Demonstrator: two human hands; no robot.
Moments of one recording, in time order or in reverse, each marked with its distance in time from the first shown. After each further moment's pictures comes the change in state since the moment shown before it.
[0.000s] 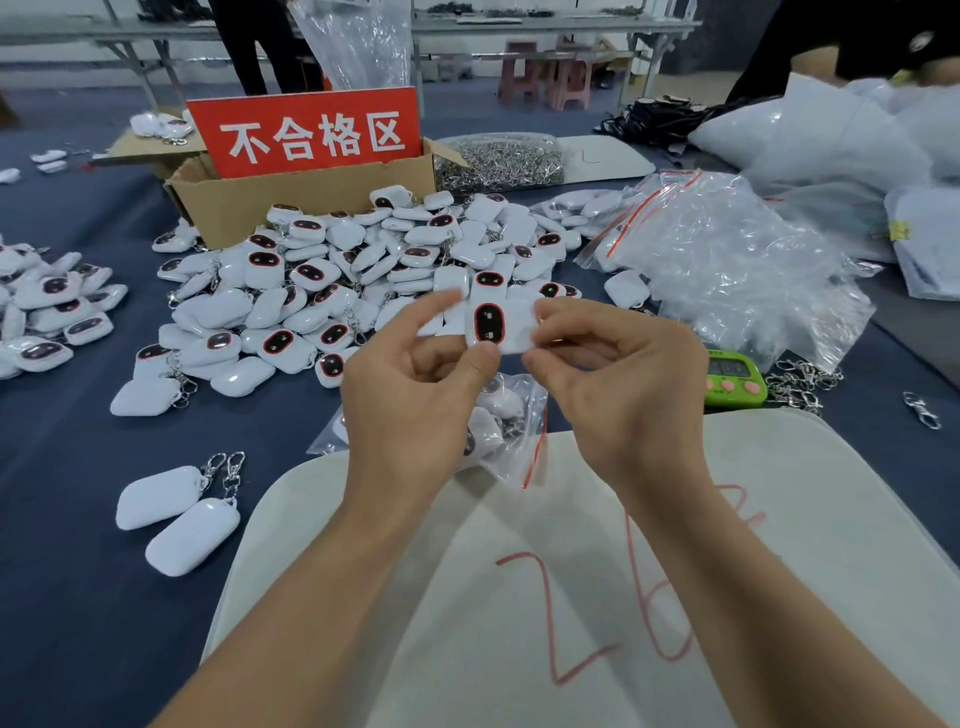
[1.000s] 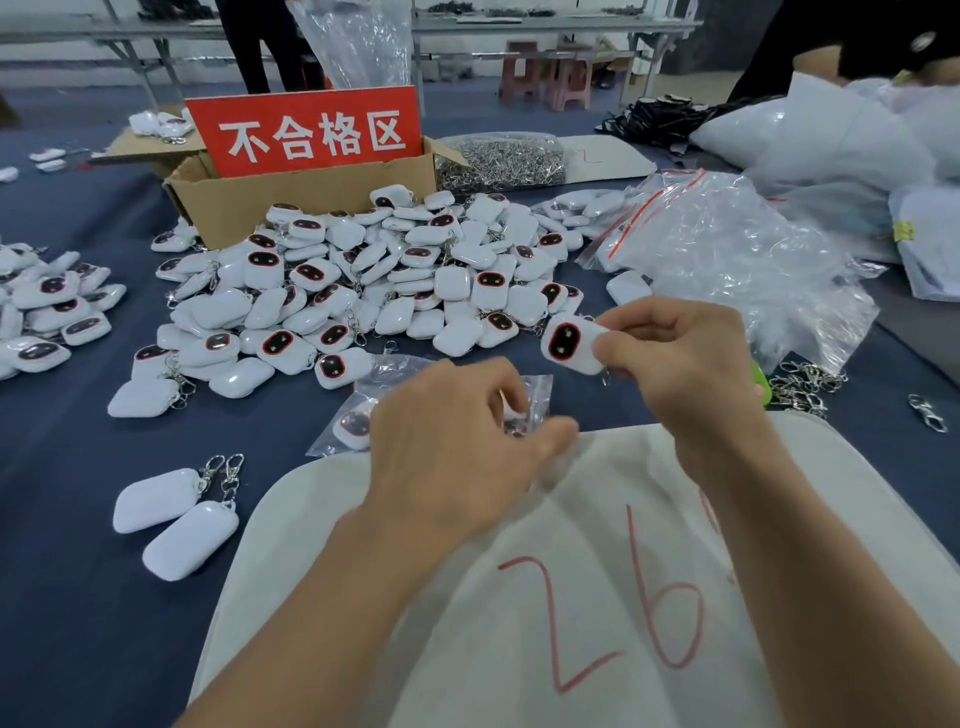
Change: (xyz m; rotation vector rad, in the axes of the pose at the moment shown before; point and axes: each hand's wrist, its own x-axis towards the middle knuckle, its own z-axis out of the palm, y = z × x) left_hand -0.014 0.005 0.011 0.955 -0.169 0.133; right_hand 0.029 0.015 -0.036 -0.073 0.024 0.289
